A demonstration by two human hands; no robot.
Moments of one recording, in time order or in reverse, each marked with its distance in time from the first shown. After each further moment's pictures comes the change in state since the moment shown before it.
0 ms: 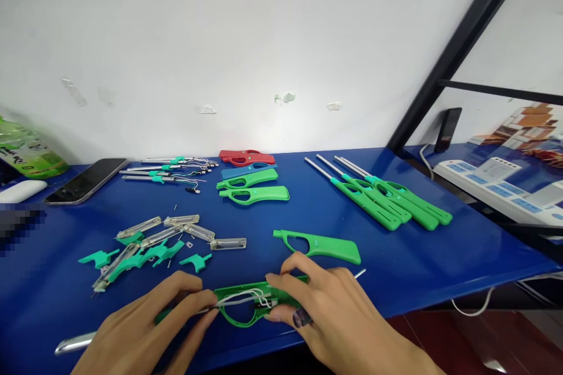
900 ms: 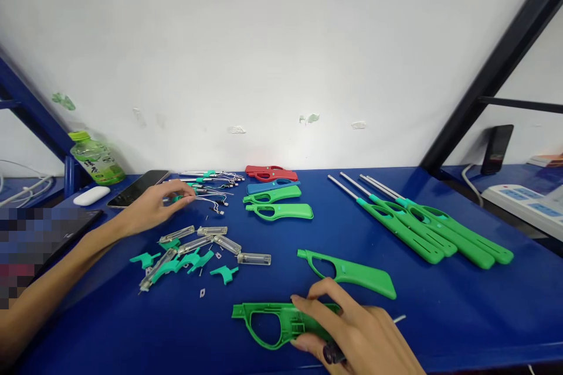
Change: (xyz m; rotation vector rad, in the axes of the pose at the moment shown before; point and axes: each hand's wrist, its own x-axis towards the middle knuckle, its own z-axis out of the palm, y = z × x) left_hand 0.059 -0.226 -0.043 -0.062 -0.197 -0.266; right_hand -0.002 0.003 0.009 0.034 0.147 -0.081
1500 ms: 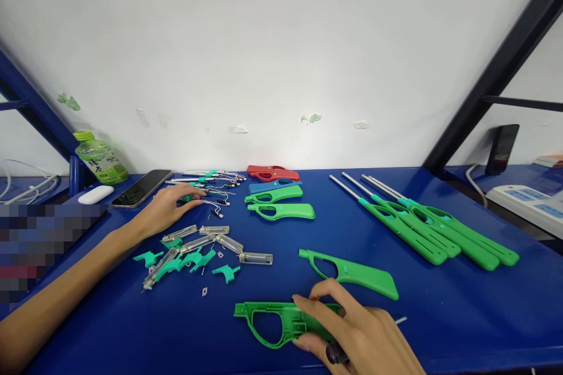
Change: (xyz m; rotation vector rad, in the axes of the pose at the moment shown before) left_hand 0.003 -0.016 0.026 0.098 -0.006 0.028; right_hand 0.002 0.000 0.002 -0.014 0.064 -0.019
